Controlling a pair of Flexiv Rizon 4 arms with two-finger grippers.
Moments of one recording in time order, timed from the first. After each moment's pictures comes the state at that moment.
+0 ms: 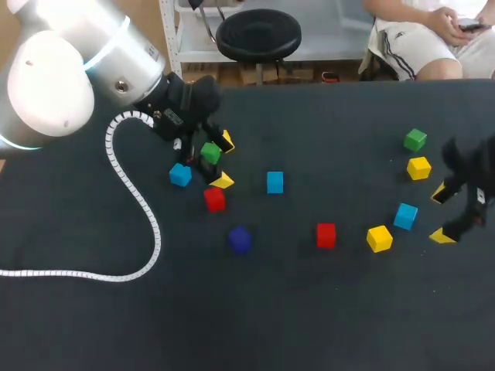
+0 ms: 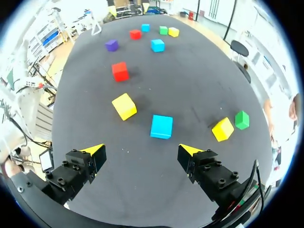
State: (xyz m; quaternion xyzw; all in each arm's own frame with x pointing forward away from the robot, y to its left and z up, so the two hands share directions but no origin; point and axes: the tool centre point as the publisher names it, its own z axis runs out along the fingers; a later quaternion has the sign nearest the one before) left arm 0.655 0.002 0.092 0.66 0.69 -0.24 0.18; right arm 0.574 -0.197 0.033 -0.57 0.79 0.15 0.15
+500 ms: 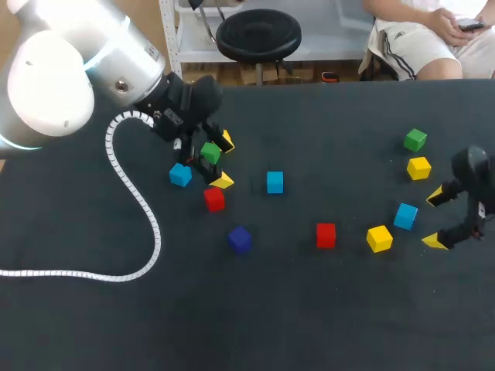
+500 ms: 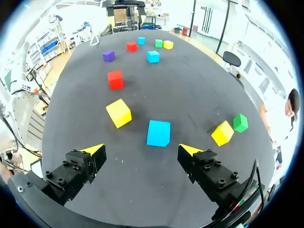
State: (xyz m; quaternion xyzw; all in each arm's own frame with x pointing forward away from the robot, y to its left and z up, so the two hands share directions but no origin) left arm 0.655 0.002 0.092 0.66 0.69 -0.24 0.18; right arm 0.581 -0.188 0.018 -0.55 0.79 0.18 0.23
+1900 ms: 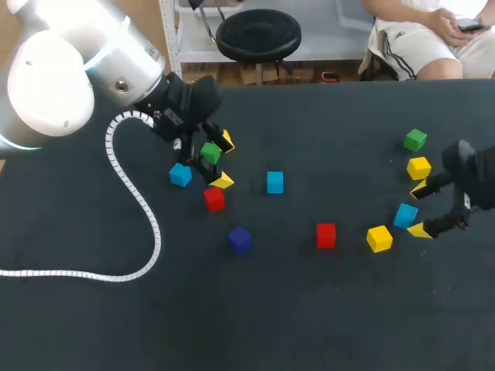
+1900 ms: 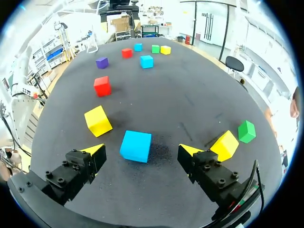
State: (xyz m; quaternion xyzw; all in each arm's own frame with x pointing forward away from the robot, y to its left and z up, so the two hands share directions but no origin) left arm 0.655 0.002 0.092 0.66 0.69 -0.24 0.18; right arm 0.618 -0.177 -0.005 -0.54 0.77 0.22 0.26
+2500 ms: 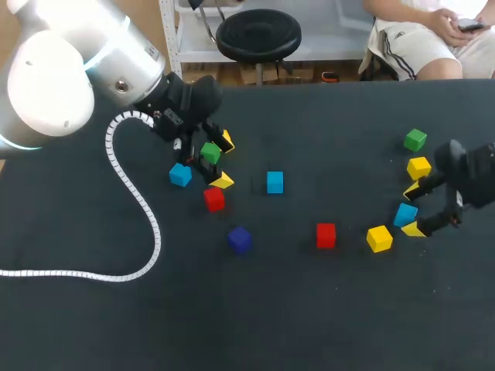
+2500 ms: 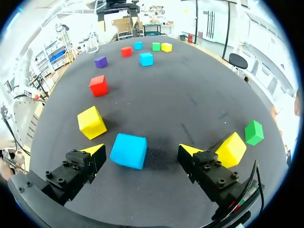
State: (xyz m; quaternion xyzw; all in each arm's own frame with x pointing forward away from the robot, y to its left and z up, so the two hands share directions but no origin) left arm 0.655 0.002 0.092 0.66 0.69 -0.24 0.18; right arm 0.627 -0.169 -0.016 -0.55 0.76 0.24 0.24
